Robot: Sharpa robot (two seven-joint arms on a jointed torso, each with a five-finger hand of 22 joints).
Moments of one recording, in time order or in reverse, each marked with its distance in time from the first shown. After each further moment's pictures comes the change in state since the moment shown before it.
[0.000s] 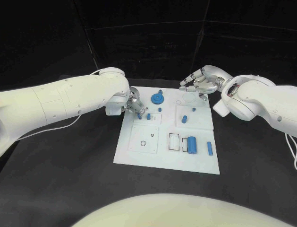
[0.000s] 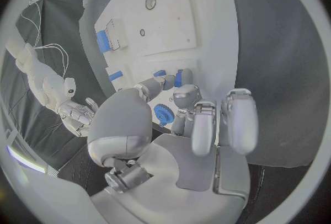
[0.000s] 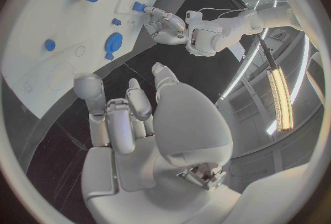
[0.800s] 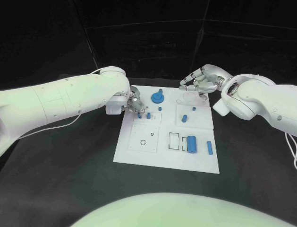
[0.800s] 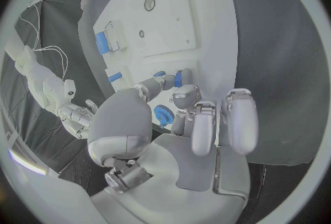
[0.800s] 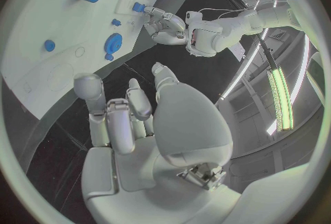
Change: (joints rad) left arm 0.000 0.005 0.002 0.001 -0.016 0.015 -0.004; left_hand -0.004 0.004 0.000 0.000 0.000 0.007 -0.001 -0.003 -0.002 0.009 -0.006 0.000 -0.005 0.000 0.000 0.000 0.000 0.000 0.000 0.000 0.000 0.000; right arm 0.000 0.000 0.000 0.000 0.000 0.001 0.001; right_hand 0.000 0.000 0.000 0.000 0.000 0.000 0.000 0.000 0.000 0.000 0.000 0.000 0.000 0.000 0.000 0.000 0.001 0.000 0.000 0.000 0.000 0.000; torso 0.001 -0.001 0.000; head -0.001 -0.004
